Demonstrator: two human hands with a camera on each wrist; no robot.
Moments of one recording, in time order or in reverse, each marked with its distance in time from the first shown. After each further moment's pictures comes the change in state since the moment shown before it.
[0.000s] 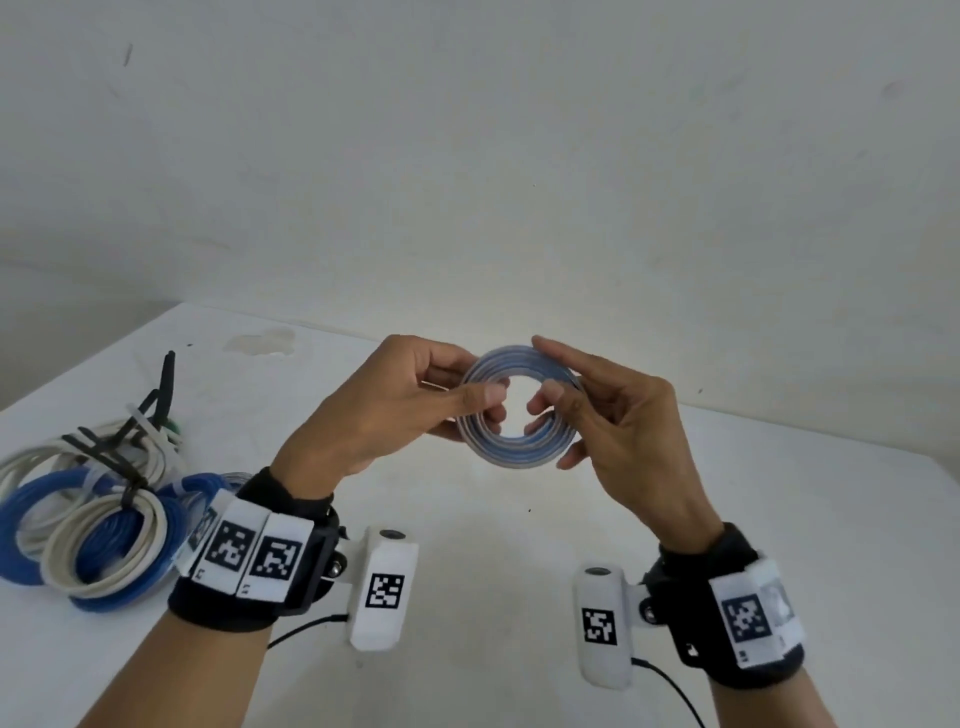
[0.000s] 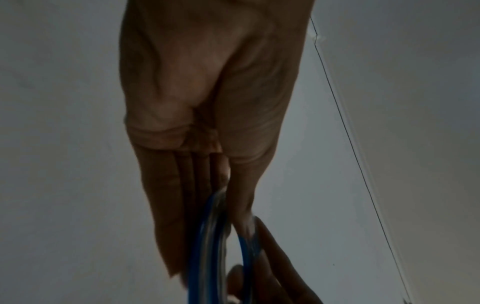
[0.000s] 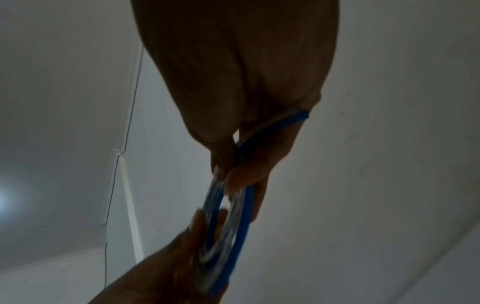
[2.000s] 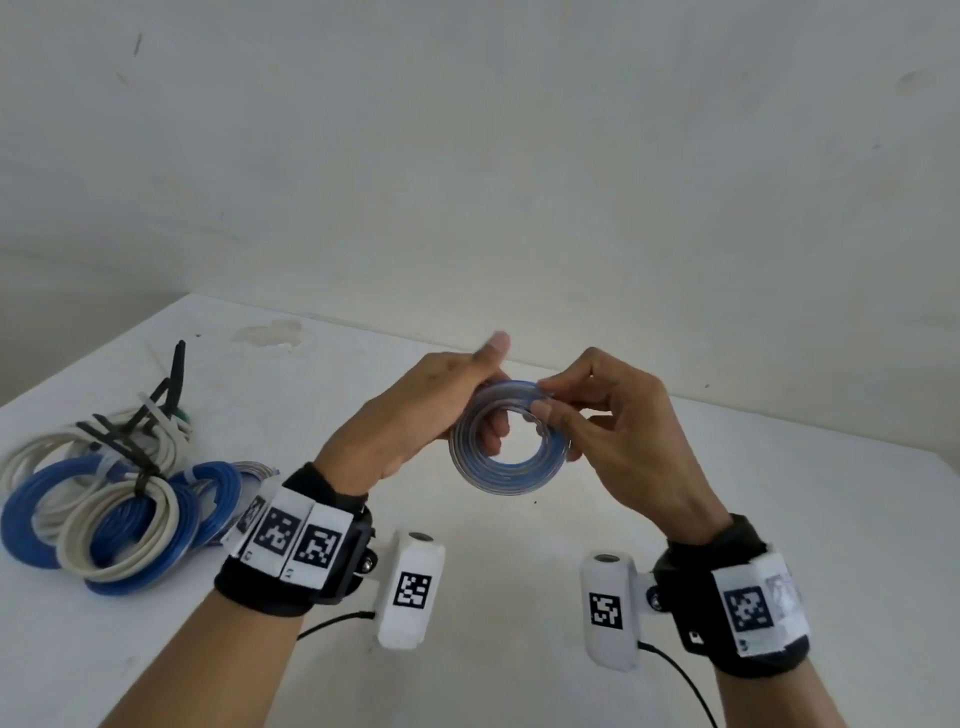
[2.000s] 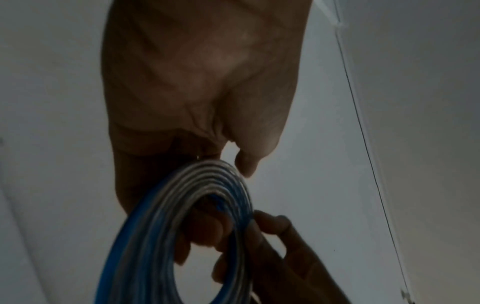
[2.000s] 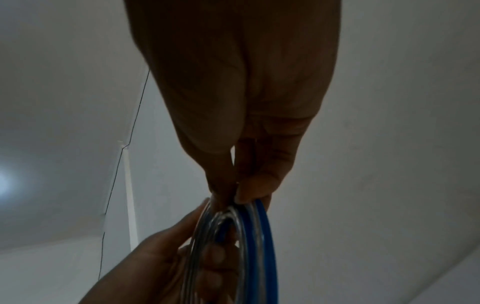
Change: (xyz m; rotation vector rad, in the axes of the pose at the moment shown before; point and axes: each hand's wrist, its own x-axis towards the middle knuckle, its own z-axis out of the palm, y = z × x) left_hand 0.009 -0.009 0.015 0.033 -0.022 -0.160; right_hand 0.001 0.010 -0.001 -0.163 -0.049 -0.003
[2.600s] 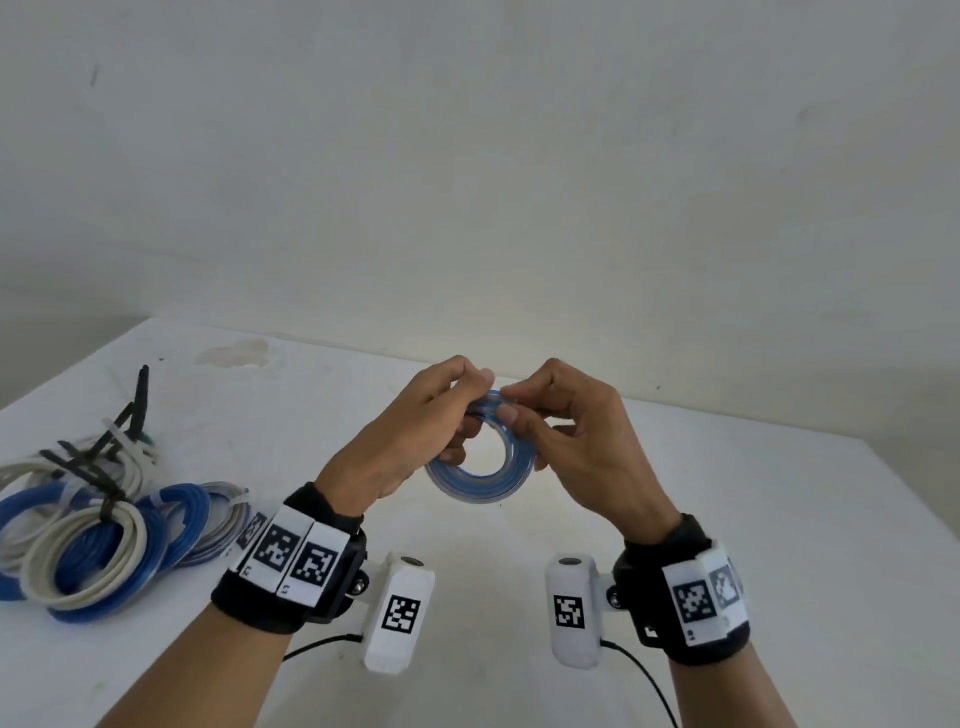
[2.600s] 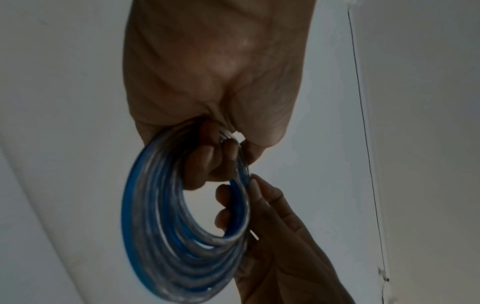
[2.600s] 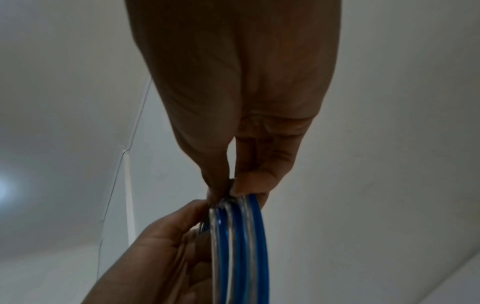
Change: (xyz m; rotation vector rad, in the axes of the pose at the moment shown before) left_hand -0.001 0.006 0.026 -0.089 0.031 0.041; right_hand -0.010 -0.007 -0.005 -0.003 0.035 -0.016
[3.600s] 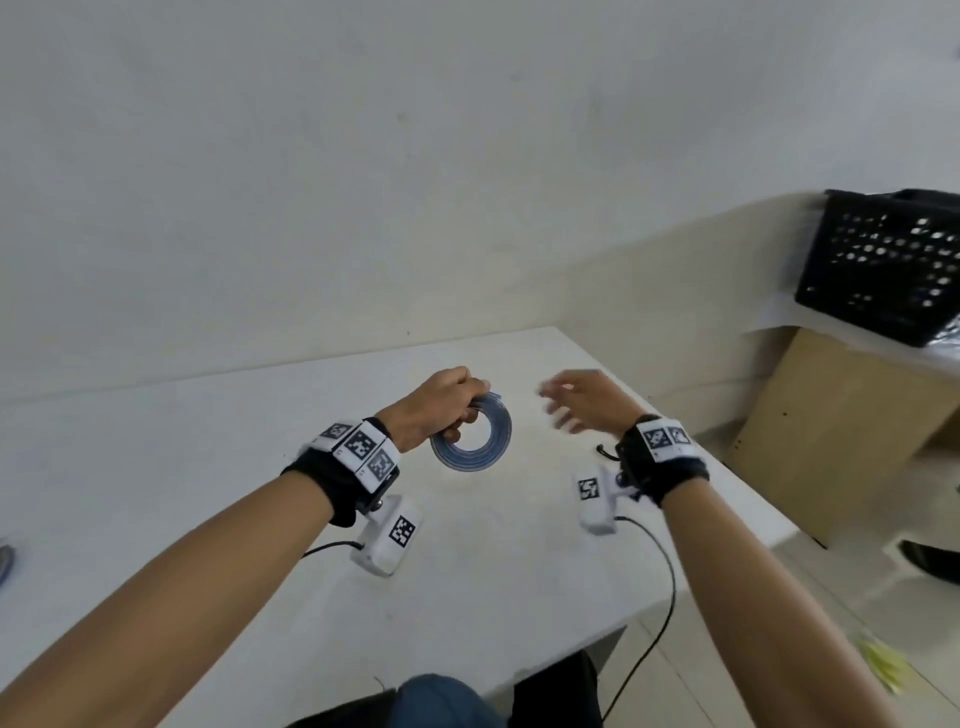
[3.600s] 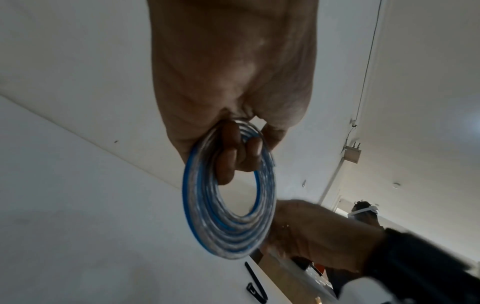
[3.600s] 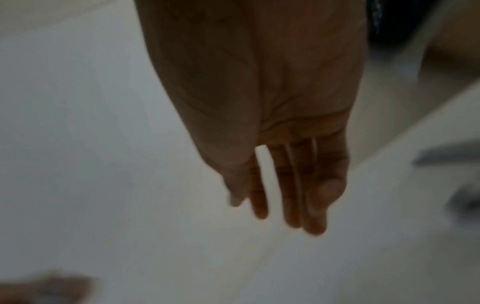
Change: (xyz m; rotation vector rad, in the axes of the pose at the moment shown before) left_hand -0.042 0.018 0.254 0.211 -0.500 -0.073; right_hand -0.213 0.012 -0.246 -0.233 0.329 0.726
